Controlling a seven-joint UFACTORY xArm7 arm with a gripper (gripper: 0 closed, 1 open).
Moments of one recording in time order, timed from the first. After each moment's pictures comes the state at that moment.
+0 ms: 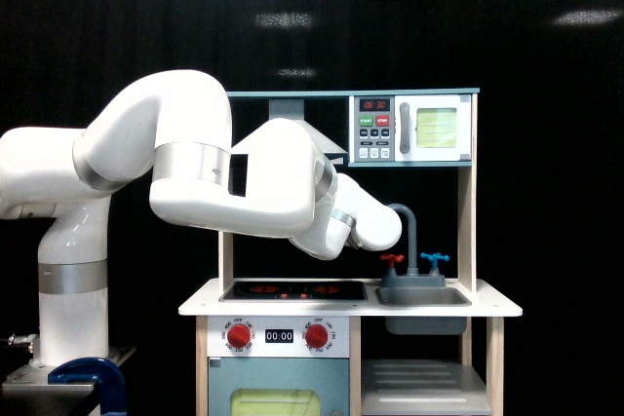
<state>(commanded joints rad) 2.26 -1.33 -1.79 0.95 0.41 0.45 -1.96</state>
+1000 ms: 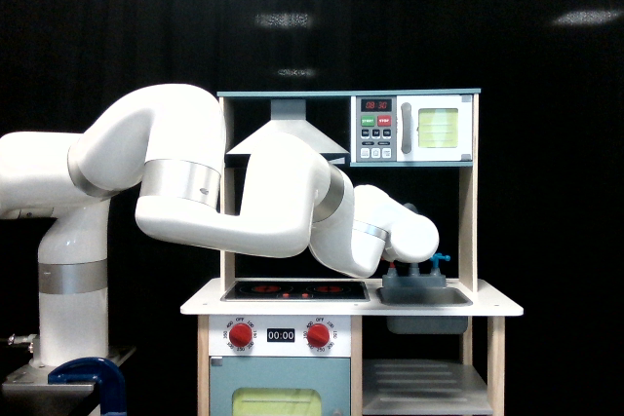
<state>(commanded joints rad) 2.23 -1.38 -1.83 1.13 0.24 0.64 -1.86</state>
